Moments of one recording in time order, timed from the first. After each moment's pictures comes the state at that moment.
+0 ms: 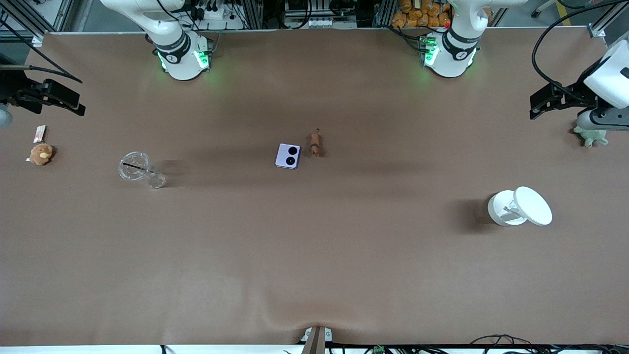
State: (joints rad) left arm -0.06 -0.01 -0.05 -1.53 0.04 1.46 0.00; right arm 0.00 -0.01 0.01 -1.47 0.04 1.36 0.09
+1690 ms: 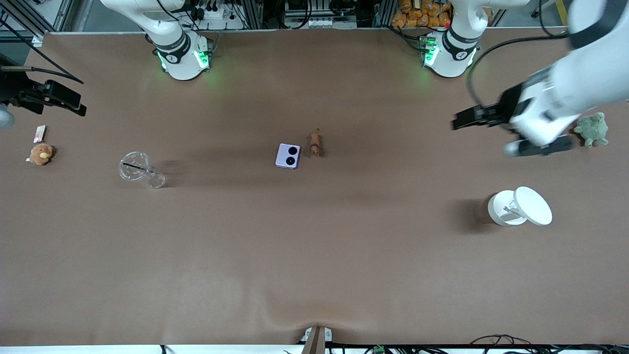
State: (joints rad) left arm -0.21 0.14 -0.06 -1.53 -0.28 1.50 -0.41; right arm 0.00 -0.01 0.01 -1.48 0.04 1.36 0.09
